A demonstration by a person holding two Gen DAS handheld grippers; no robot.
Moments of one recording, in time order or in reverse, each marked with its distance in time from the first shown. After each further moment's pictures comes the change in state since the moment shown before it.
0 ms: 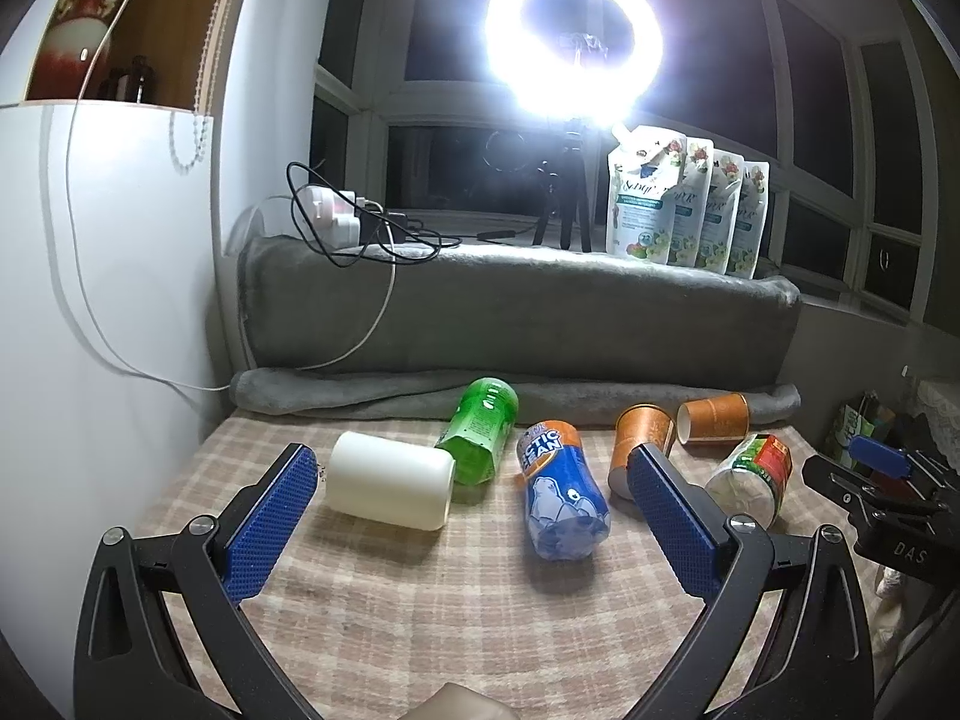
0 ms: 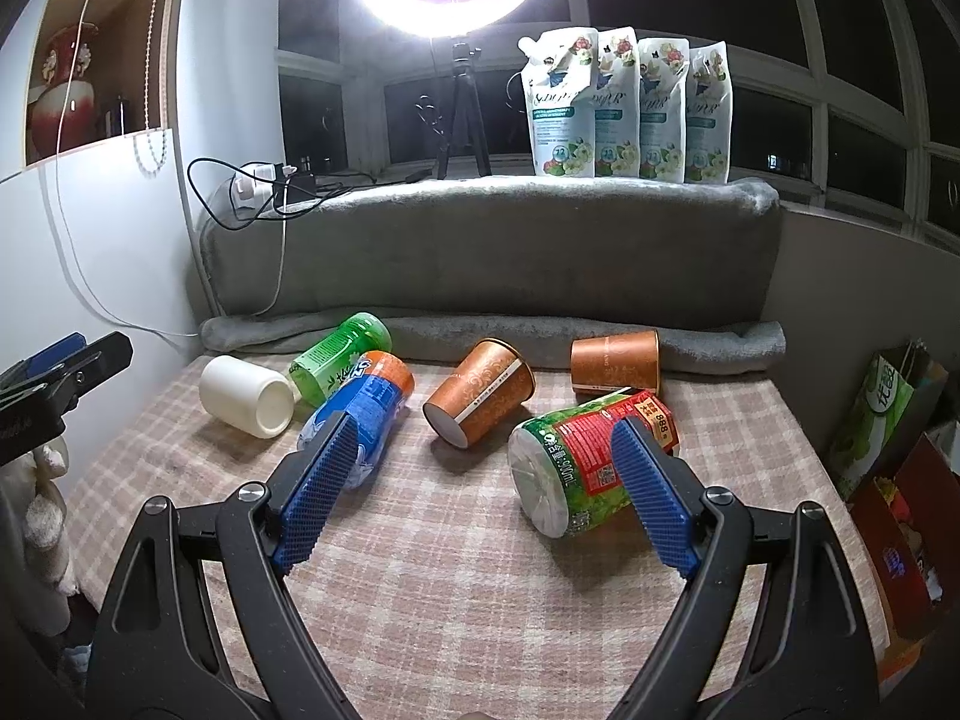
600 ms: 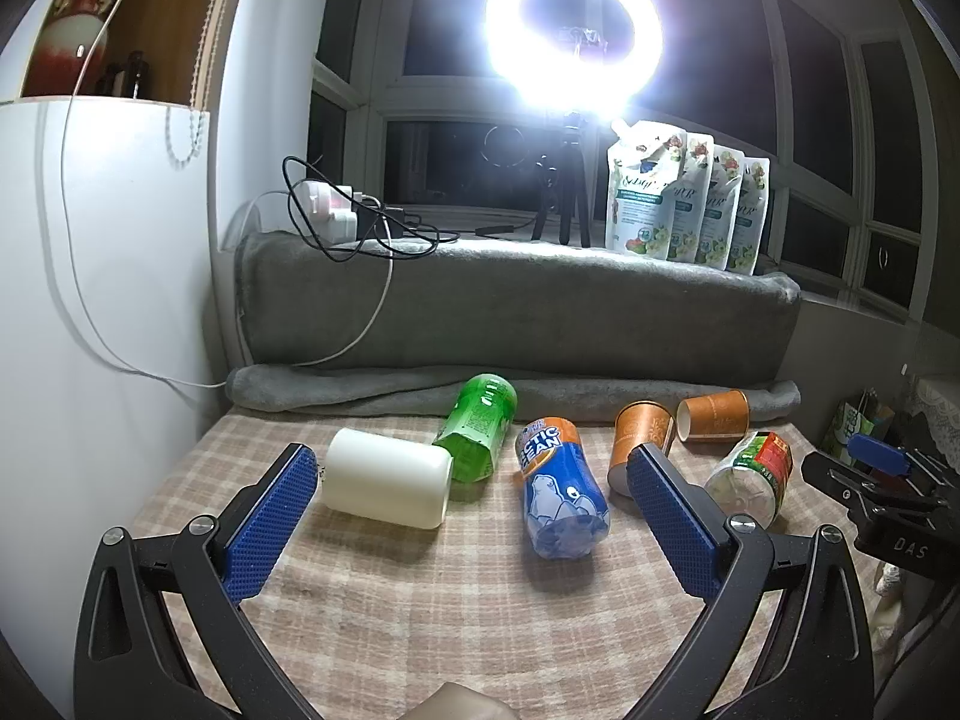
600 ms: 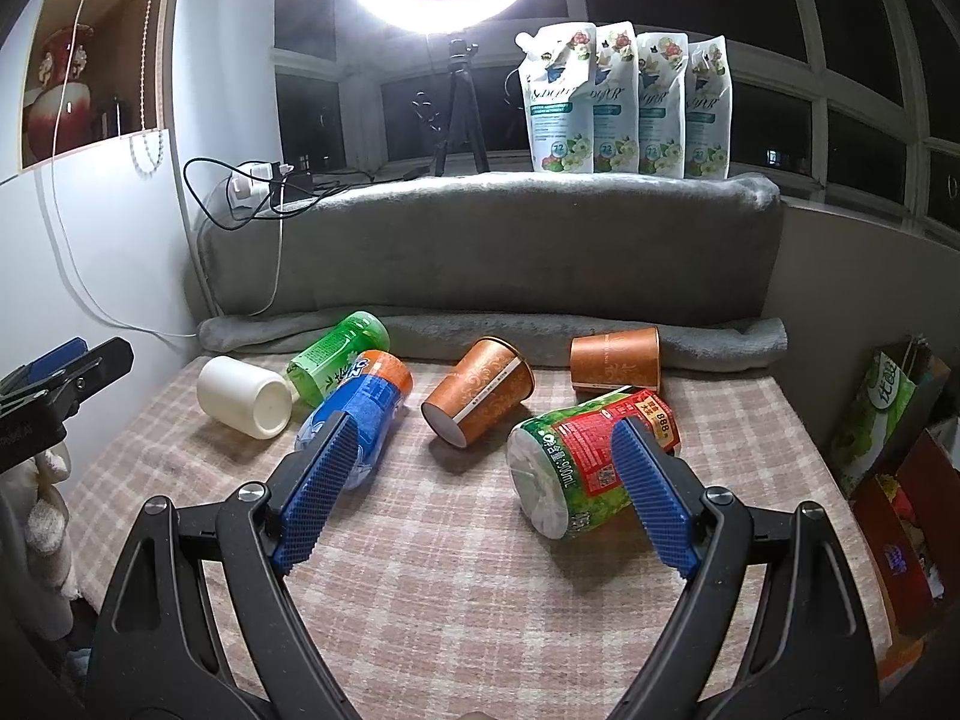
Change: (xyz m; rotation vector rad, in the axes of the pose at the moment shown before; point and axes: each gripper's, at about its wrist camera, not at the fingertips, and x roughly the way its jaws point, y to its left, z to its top) left arm 0.004 0.000 -0.002 0.001 0.006 -0.006; right arm 0.007 -0.004 -0.001 0.016 0.010 0.003
